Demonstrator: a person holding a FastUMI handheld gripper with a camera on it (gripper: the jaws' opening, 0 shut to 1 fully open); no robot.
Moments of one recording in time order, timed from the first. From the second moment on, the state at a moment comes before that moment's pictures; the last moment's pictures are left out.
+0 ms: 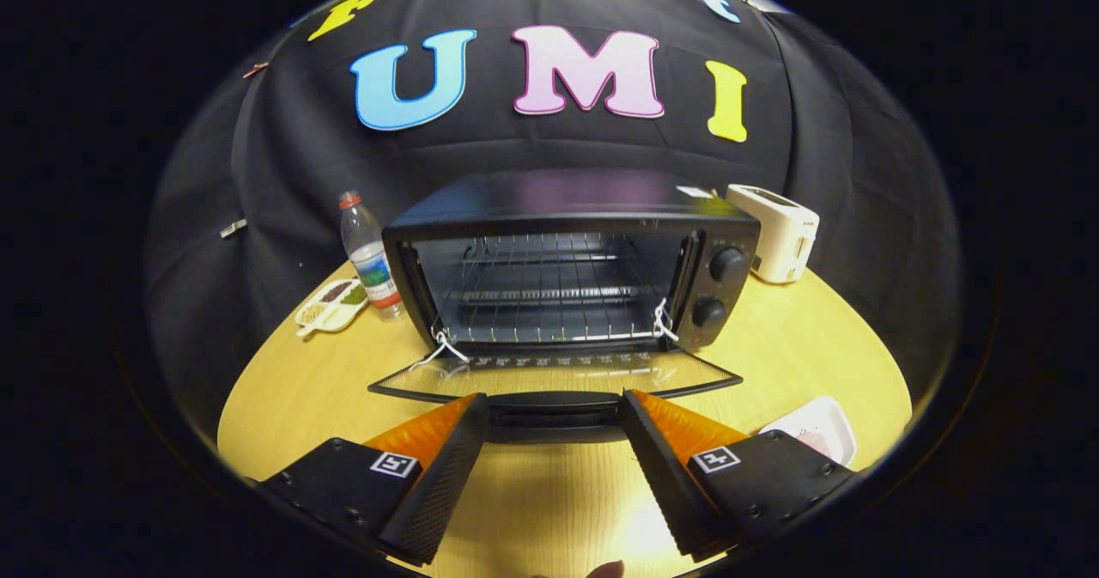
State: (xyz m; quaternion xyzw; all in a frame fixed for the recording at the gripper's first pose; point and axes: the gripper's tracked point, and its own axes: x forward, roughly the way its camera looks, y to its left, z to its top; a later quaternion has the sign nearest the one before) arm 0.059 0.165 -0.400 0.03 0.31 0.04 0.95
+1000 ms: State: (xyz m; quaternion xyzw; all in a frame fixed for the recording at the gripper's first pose) arm -0.016 0.008 -0.333 0.04 0.39 0.07 0.92
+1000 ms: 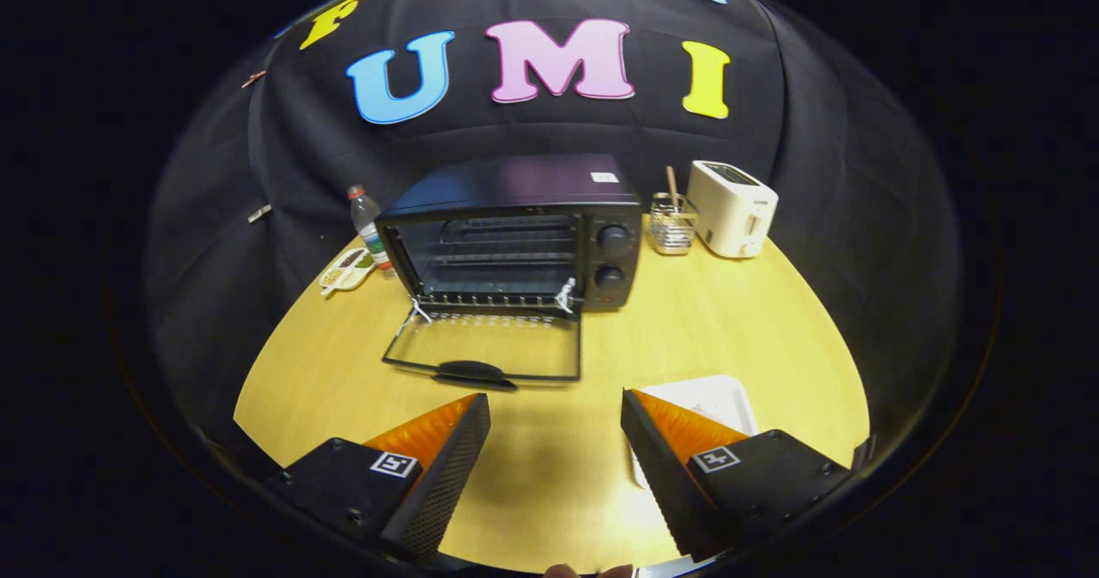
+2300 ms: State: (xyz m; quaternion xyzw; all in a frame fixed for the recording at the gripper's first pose) arm 0.005 -0.171 -0.529 0.04 0.69 0.11 0.71
